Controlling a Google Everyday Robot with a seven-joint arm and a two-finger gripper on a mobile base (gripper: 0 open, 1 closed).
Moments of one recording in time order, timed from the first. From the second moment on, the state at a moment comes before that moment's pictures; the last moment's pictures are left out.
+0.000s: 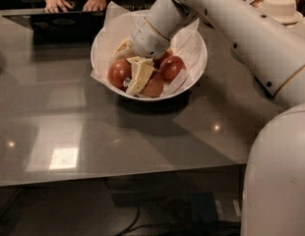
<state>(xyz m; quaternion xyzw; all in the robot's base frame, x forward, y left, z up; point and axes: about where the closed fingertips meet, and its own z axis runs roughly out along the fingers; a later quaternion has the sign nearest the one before) 0.595 0.065 0.880 -0.80 0.49 0.23 0.25</state>
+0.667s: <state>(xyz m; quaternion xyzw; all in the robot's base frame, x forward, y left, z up) 0.595 0.066 0.879 -0.80 0.49 0.23 0.25</state>
